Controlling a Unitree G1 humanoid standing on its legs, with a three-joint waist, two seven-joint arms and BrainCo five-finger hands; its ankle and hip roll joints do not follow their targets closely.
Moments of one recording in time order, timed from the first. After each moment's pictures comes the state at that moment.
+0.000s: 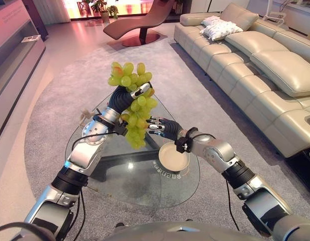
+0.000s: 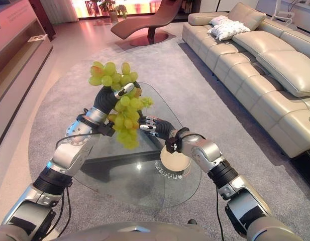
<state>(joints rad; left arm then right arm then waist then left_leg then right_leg) -0.36 0.52 -0.31 -0.10 -0.41 -0.19 -0.08 -0.48 -0.37 0.52 0.11 0.73 0.47 0.19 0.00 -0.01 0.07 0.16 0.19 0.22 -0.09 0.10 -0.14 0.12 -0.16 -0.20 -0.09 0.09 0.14</state>
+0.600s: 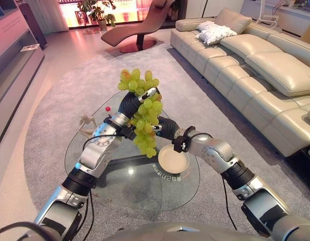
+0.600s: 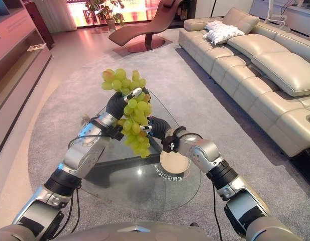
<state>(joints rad) -0.36 0.44 -0.36 -0.05 -0.62 -0.13 -0.15 -0.47 -0.34 0.52 0.06 0.90 0.47 0.18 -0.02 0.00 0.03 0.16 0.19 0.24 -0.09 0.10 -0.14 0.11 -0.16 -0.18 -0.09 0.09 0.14</state>
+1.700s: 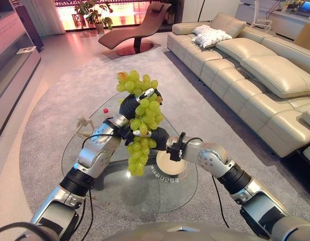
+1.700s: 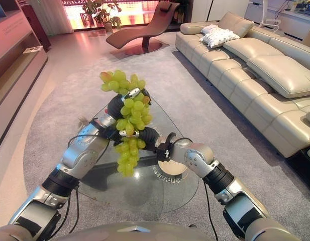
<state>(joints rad) -0.36 0.47 -0.38 -0.05 -0.75 -0.09 -0.20 -0.45 -0.33 0.60 -0.01 1.04 0.52 0.29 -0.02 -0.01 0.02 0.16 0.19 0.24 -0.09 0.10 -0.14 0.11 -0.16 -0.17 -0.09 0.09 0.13</state>
